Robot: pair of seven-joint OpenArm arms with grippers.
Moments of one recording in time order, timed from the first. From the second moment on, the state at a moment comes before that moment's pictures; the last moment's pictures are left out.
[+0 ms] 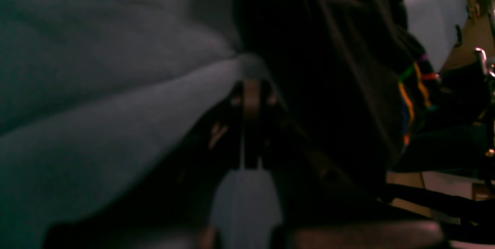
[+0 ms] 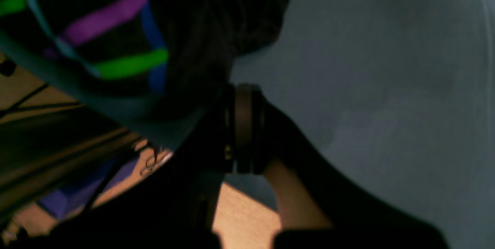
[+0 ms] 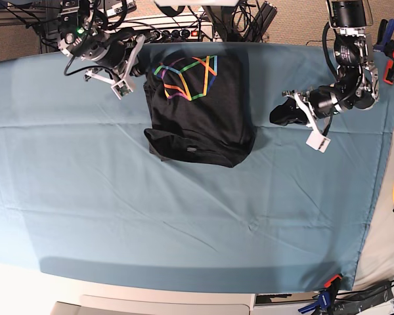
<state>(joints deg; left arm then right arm) 7.0 -13.6 -13.2 86.3 -55.9 -37.7 63.8 -30.6 15.5 6.0 116.3 17.7 30.3 -58.4</state>
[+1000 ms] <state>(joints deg) 7.0 -13.6 -13.2 86.3 -55.9 -37.7 63.8 -29.4 4.1 6.2 117.4 27.4 33.9 -50.8</state>
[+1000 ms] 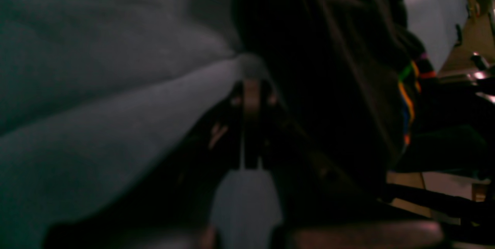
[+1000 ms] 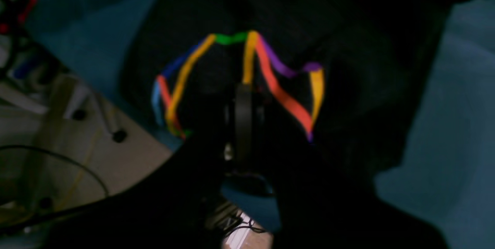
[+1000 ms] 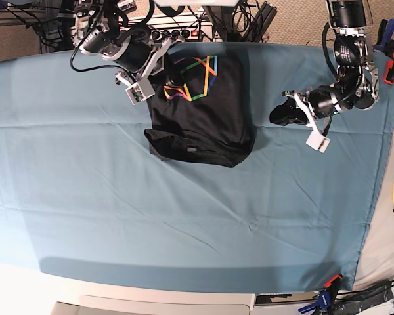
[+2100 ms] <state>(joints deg) -0.3 -6.0 3.6 86.4 -59.2 -42.9 64.5 -29.7 4.0 8.2 120.0 25.6 31.4 -50.1</state>
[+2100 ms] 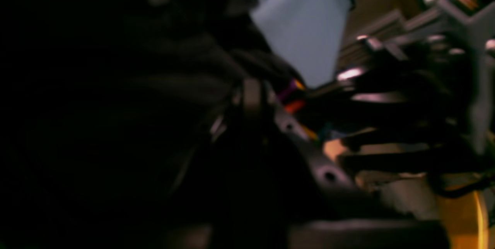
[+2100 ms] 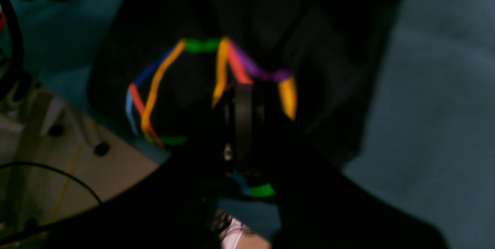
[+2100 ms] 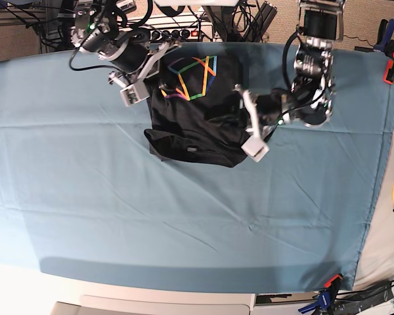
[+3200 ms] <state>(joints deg) -2.2 -6.1 9.8 78.8 -40.6 -41.8 51.7 -32.0 4.0 13.6 112.7 25.6 34.0 -46.5</state>
